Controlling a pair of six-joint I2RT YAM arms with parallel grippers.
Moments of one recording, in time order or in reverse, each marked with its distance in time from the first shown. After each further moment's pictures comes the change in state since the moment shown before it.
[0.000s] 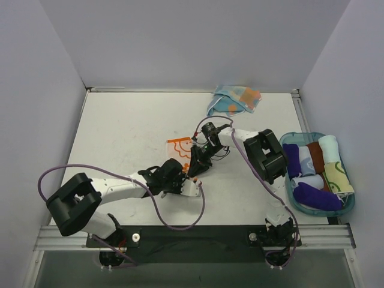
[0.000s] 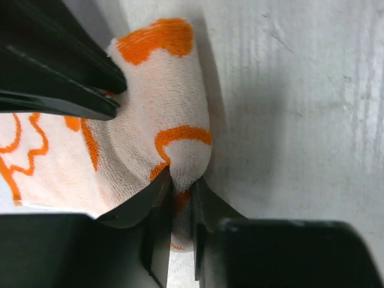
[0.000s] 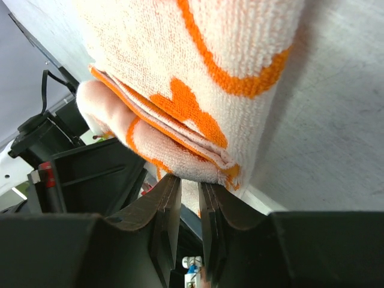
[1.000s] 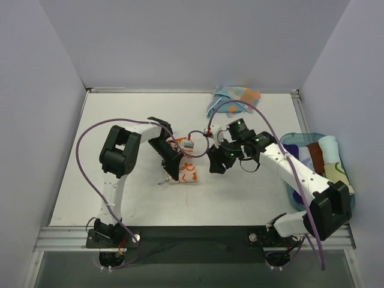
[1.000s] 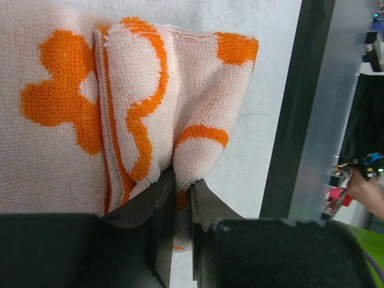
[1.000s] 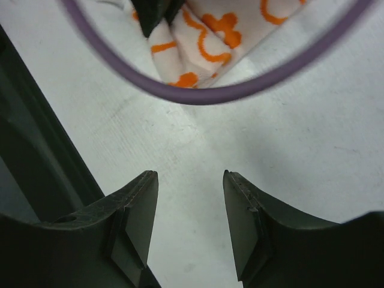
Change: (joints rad) left arm 0.478 0.803 0.921 -1.069 0.844 -0.010; right arm -0.045 -0.767 -0.291 -0.058 0.326 -0.688
